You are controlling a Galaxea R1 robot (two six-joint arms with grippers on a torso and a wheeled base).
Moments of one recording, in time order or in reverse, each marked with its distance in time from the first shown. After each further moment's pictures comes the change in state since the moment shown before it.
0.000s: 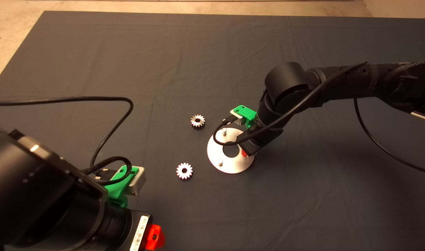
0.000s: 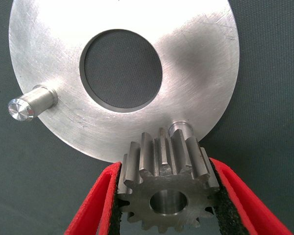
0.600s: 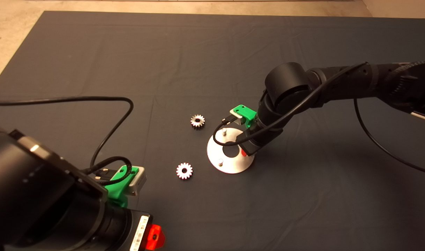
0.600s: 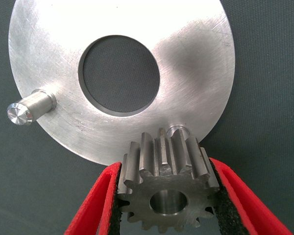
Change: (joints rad) left arm 0.000 0.000 0.000 0.000 0.000 0.000; right arm 0.000 0.000 0.004 -0.021 0.000 0.000
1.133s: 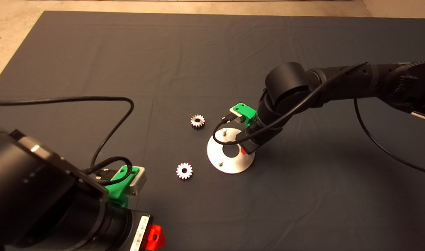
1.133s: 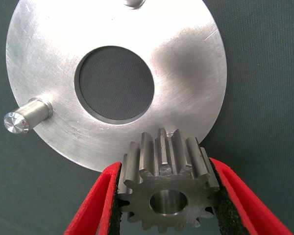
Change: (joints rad) left arm 0.000 0.003 0.000 0.000 0.000 0.000; right arm 0.000 0.000 0.000 -0.024 0.000 -0.001
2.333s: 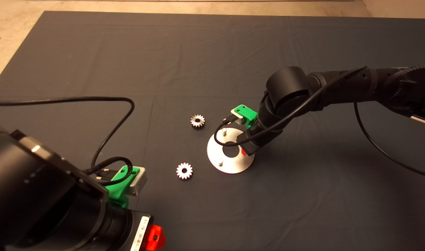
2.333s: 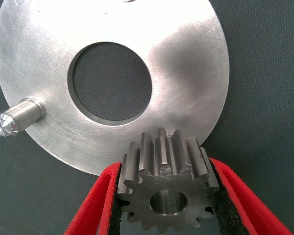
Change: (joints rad) left arm 0.000 0.002 0.000 0.000 0.000 0.000; right arm -0.022 -0.011 0.000 -0.027 0.004 0.000
